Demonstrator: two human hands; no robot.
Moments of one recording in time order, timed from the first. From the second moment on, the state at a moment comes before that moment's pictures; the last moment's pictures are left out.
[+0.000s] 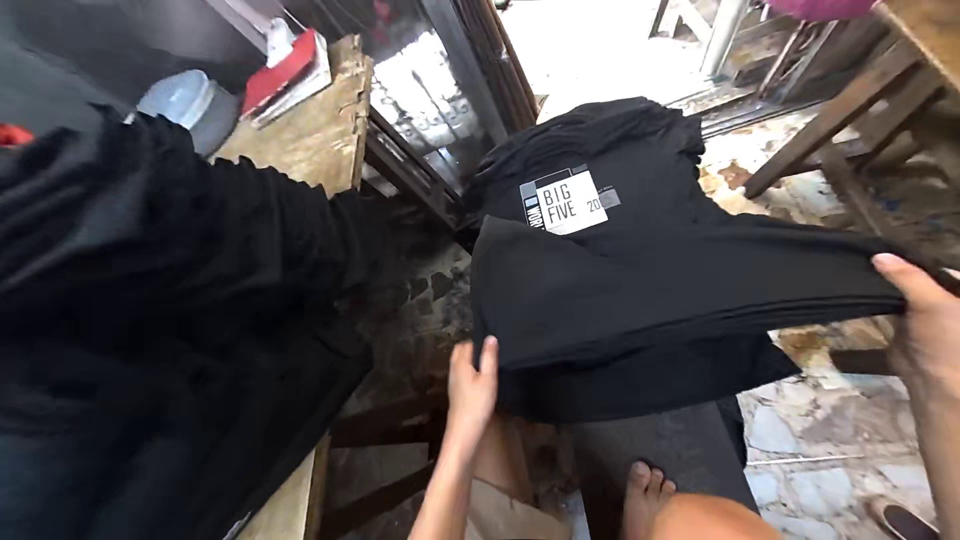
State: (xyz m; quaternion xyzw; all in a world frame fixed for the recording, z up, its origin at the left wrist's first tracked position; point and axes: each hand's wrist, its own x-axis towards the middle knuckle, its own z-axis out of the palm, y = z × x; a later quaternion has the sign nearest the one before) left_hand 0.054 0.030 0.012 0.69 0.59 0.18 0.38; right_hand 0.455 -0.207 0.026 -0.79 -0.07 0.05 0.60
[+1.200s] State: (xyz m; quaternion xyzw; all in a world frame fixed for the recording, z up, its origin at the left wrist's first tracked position) left_hand 0.062 -0.015 -0.082 0.49 0.72 0.05 0.50; right_hand 0.473 -0.234 0.021 -0.87 -0.16 0.13 0.45
